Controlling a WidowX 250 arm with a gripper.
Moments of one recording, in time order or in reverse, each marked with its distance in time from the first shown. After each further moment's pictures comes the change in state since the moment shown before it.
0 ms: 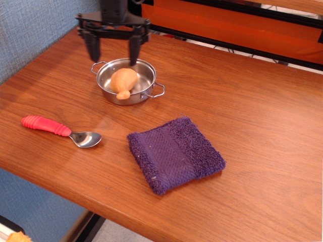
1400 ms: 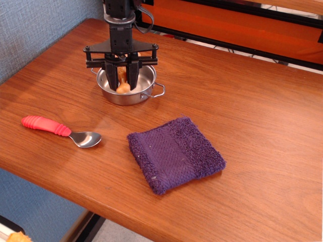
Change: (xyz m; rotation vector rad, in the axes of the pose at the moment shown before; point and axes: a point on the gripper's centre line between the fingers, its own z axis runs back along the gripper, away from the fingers) arm -0.017 -0.023 -0.030 -0.015 -0.002 0.285
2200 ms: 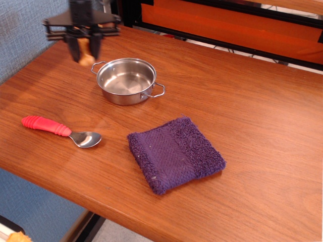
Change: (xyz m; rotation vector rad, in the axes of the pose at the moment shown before) arm 0.025 0.040 0.034 0.022 -0.176 0.105
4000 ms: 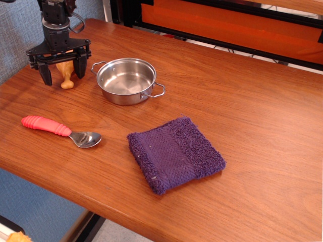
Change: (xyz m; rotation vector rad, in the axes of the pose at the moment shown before) arm 0.046 0.055 -0.089 0.085 0.053 0.256
